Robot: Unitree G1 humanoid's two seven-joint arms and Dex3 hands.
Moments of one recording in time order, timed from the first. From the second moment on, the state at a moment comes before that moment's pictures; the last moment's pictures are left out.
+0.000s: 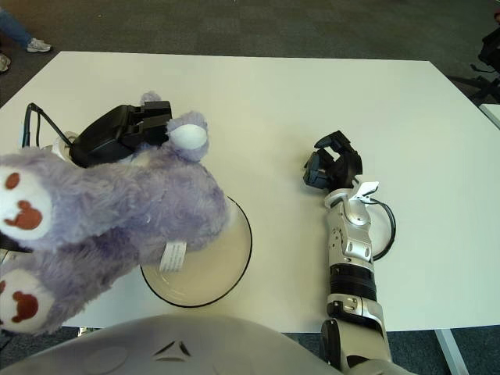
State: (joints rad) left arm -0.37 0.55 -0.13 0.10 0.16 -1.03 -0.34; right arm -0.14 -0.13 -0.26 0.23 0.24 -0.07 0.07
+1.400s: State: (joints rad) left arm -0.34 0.56 -0.12 0.05 0.13 -1.07 -0.37; right arm -0.14 -0.13 -0.25 0.23 0.21 -0.08 0.06
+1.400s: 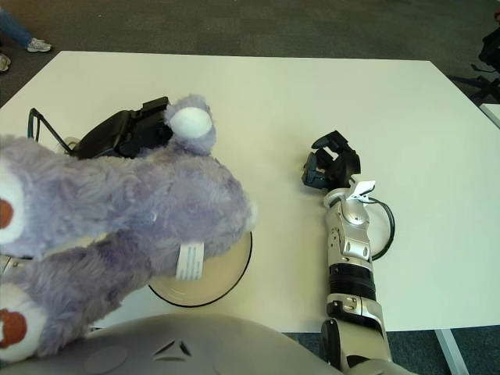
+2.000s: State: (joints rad) left arm -0.37 0.58 -0.15 0.13 0.10 -1.17 -0.39; right arm -0.14 -0.14 -0.24 0.23 0.18 -0.07 0.05
